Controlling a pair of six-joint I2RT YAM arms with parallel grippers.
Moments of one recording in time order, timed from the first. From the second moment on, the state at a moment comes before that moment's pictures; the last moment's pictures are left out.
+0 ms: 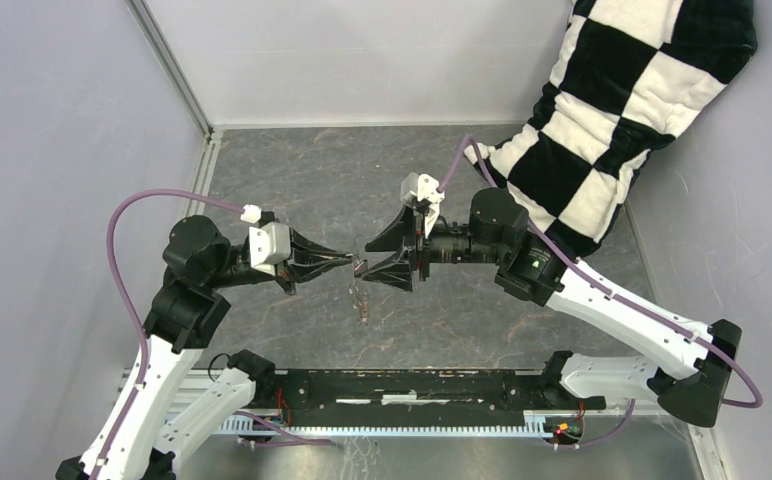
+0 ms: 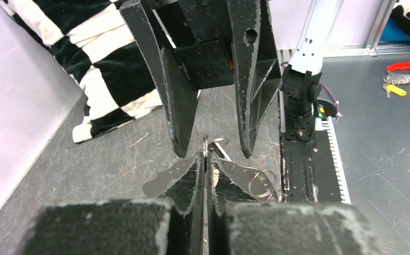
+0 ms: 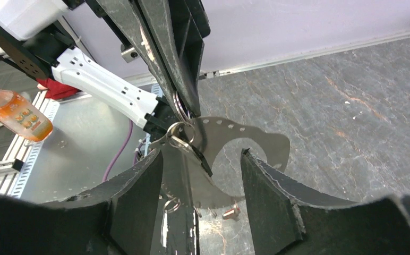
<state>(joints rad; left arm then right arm) -0.43 0.69 1.00 -0.31 0.97 0.17 0.95 1.16 1.14 -0.04 -0.56 0.16</state>
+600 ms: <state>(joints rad) -0.43 0.68 1.00 -0.30 1.00 0.17 0.94 1.15 1.13 0.05 -0.65 0.22</state>
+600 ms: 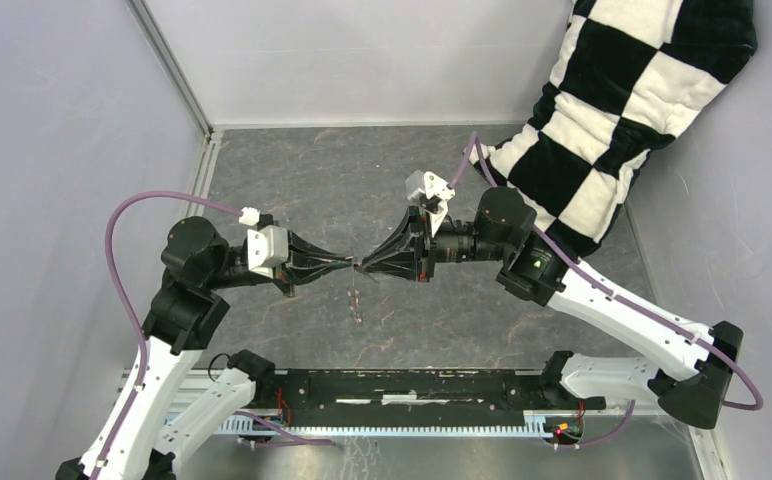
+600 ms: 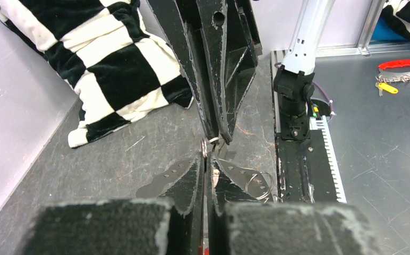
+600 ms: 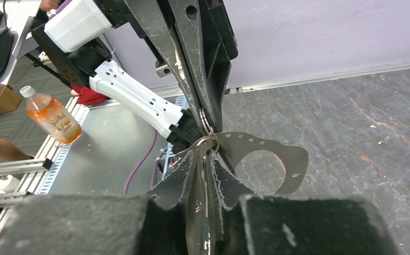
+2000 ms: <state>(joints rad) -0.43 0.70 1.01 -0.31 1.05 0.16 0.92 1.25 1.28 -0.02 -0.77 0.16</state>
